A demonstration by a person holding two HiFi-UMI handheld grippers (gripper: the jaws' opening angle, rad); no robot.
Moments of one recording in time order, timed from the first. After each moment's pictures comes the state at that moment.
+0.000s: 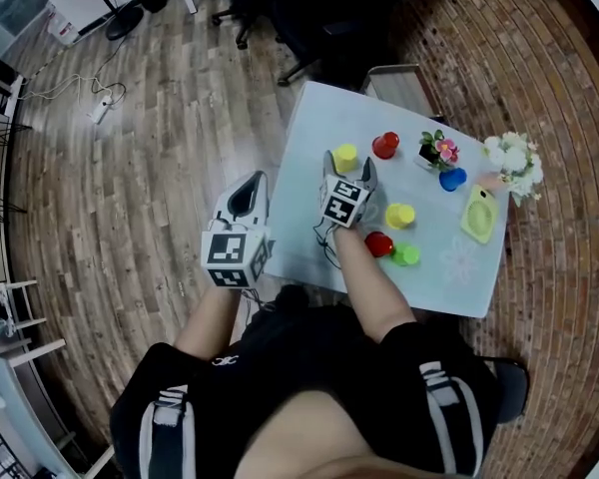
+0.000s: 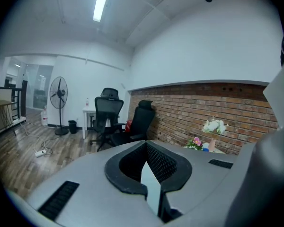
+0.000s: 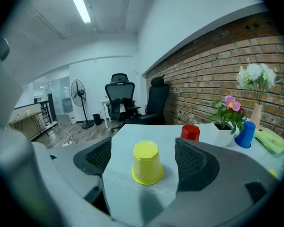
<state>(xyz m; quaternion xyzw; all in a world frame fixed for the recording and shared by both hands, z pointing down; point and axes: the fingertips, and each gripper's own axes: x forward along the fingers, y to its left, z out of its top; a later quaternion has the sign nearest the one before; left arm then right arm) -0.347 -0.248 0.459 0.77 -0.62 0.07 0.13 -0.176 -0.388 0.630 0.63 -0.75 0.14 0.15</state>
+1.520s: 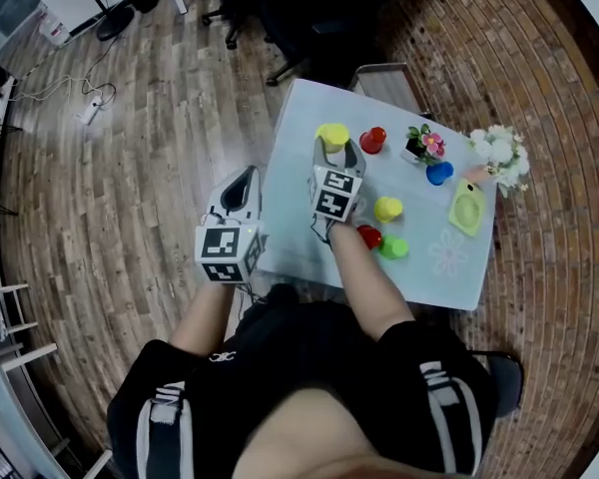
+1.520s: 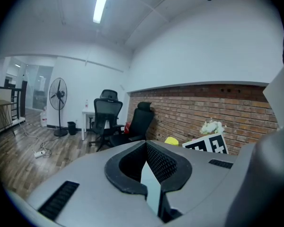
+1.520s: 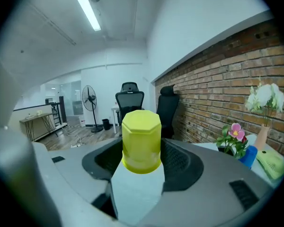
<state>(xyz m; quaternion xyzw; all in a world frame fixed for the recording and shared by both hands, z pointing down) -0.341 -0.241 0.455 0.77 -0.62 0.06 0.13 -0.198 -0.376 0.553 0.59 -0.79 0.10 0.13</state>
